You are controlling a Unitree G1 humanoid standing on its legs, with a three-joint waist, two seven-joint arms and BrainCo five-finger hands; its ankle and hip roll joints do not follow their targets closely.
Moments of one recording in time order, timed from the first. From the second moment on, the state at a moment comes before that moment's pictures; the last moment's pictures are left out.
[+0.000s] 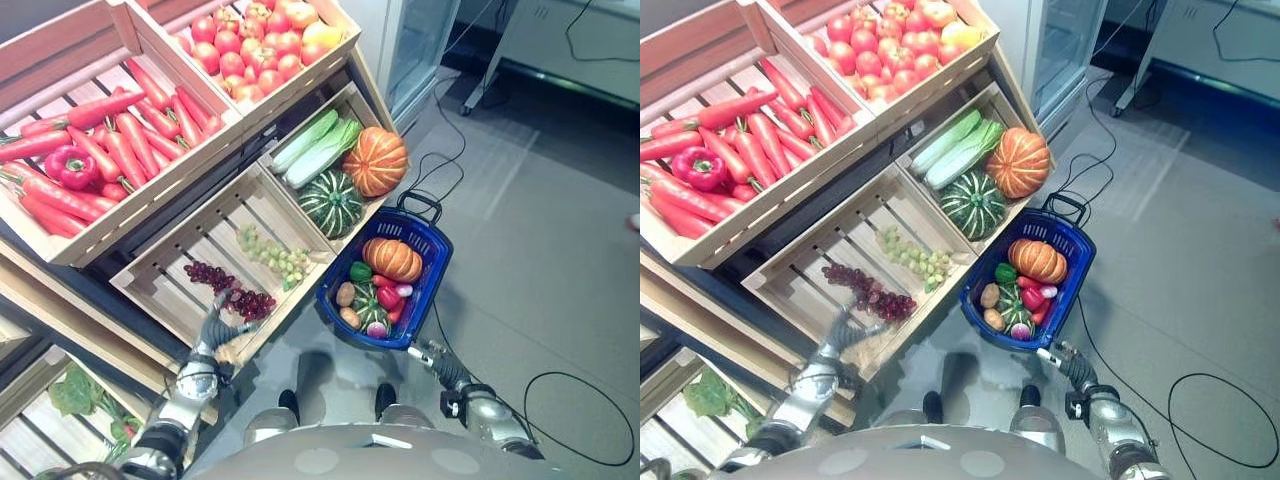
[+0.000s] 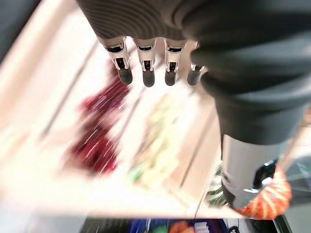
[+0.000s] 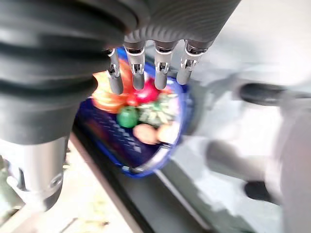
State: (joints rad) left arm 0.04 0.42 -0.24 0.66 0.16 -0.35 0.35; right arm 0.09 -0.34 0.21 0.83 0.38 -0.18 0.12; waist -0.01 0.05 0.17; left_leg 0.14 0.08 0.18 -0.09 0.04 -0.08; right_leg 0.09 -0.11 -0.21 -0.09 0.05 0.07
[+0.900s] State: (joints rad) left arm -0.32 0.73 -0.40 0.60 0.83 0.06 0.74; right arm -0.06 -0.55 0.15 0.28 0.40 -0.25 -0.05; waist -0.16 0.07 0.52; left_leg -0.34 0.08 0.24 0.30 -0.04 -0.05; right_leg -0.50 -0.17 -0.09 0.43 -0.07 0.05
